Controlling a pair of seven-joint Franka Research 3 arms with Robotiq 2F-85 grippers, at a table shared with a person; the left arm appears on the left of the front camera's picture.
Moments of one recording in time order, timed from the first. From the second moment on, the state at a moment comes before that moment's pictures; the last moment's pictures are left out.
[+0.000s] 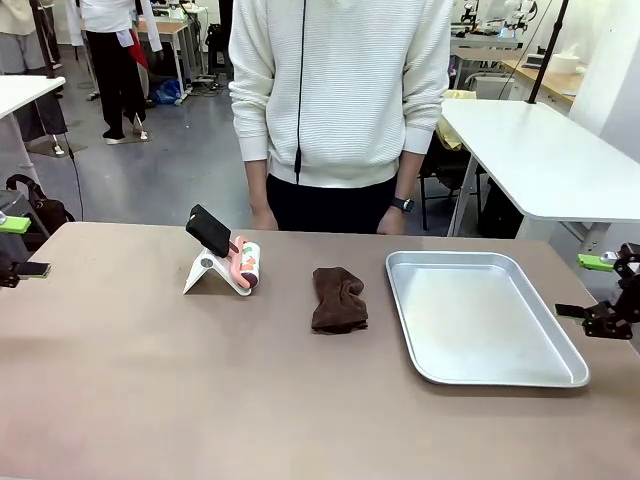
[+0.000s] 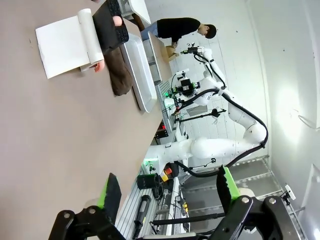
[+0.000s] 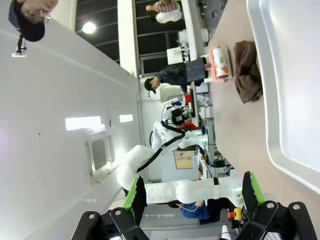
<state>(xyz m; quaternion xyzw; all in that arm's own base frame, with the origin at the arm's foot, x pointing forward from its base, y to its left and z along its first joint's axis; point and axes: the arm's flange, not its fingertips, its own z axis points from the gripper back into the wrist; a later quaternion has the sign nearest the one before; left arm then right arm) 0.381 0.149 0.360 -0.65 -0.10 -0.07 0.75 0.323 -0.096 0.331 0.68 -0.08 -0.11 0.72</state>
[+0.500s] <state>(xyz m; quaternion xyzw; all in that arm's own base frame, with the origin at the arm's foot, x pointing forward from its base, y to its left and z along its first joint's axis) 0.381 0.148 0.360 -0.65 -0.10 -0.07 0.75 0.323 -0.096 0.331 0.68 -0.08 -0.11 0.72</state>
